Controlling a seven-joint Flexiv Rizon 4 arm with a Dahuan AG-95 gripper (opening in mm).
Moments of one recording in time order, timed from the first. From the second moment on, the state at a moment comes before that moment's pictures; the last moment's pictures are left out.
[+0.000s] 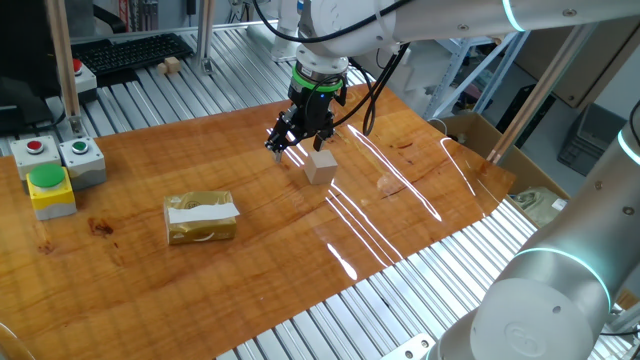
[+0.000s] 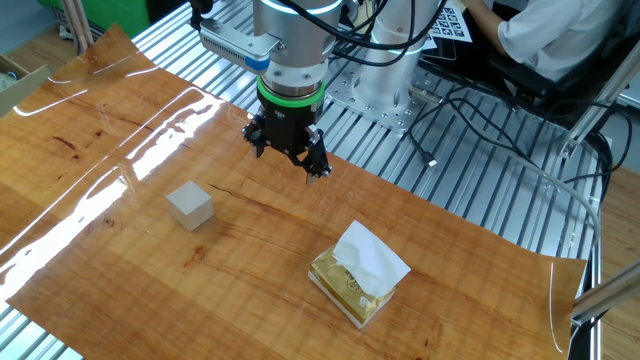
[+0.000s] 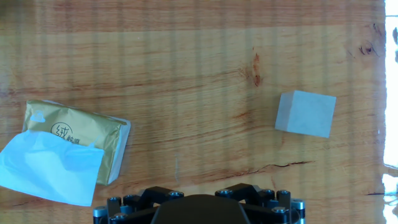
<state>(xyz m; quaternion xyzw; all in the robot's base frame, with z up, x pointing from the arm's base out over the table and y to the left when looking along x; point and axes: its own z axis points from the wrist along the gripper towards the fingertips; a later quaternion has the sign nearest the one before) 0.500 0.000 0.170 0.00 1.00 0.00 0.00</state>
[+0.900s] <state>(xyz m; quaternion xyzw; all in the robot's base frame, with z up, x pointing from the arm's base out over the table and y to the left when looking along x) 0.501 0.002 0.166 0.02 1.00 0.05 -0.02</state>
